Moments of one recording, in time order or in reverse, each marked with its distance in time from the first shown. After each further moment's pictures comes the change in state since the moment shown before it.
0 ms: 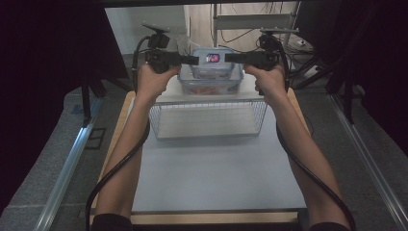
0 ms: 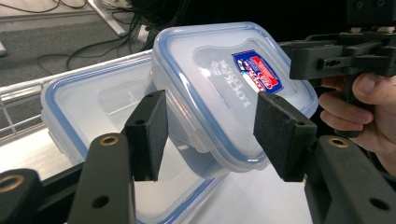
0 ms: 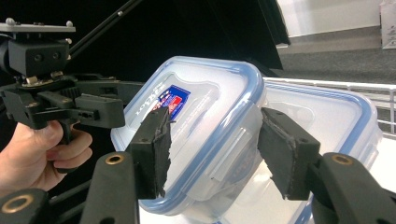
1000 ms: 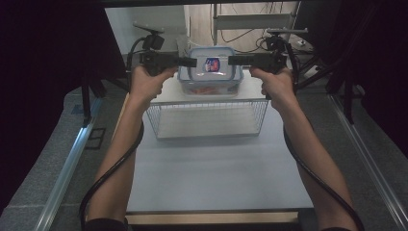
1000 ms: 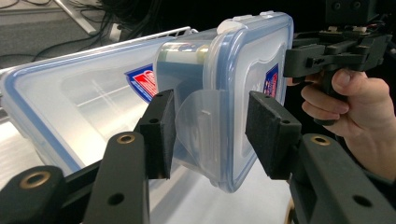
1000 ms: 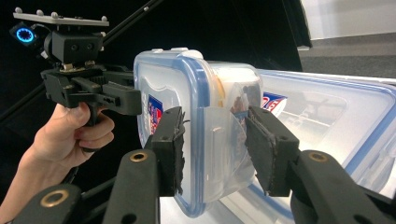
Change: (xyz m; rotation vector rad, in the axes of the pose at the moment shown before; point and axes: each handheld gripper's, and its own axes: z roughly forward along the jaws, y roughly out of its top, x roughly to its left) left arm -0.006 -0.005 -0.017 0.007 -0.106 -0.003; right arm 0.019 -0.006 -0.025 0.009 0.077 -0.043
